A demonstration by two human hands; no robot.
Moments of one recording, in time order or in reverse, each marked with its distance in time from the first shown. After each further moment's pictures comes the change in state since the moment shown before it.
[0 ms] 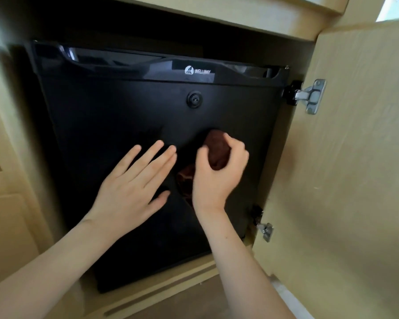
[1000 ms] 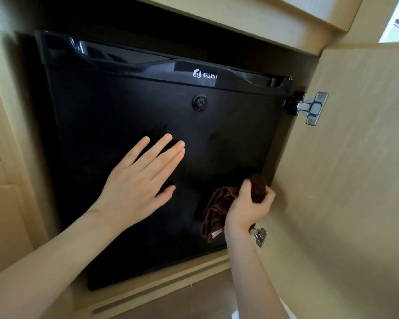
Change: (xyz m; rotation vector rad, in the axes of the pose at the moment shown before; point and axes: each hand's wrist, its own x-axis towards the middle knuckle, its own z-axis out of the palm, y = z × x) left_hand 0.014 0.004 -0.001 0.015 0.018 -0.038; right_hand 0.015 0.074 -0.052 0.077 0.296 0.437
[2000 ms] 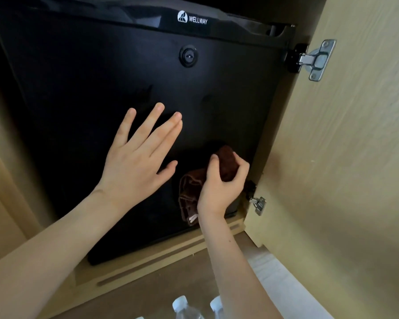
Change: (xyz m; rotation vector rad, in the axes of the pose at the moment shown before) left_hand -0.006 0.020 0.017 -0.013 0.044 -0.058; right_hand -0.057 0.019 -0.006 -0.030 -0.190 -0.071
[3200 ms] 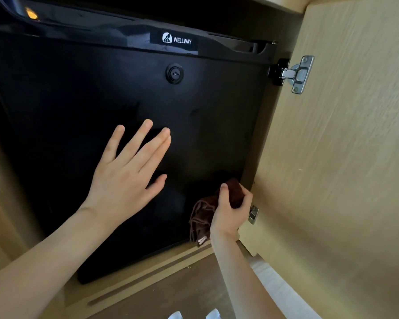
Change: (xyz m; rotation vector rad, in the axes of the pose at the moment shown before) left_hand -0.002 -0.002 0.004 0.007 0.009 0.021; right_hand 0.027 0.053 -0.048 -0.104 0.032 0.223
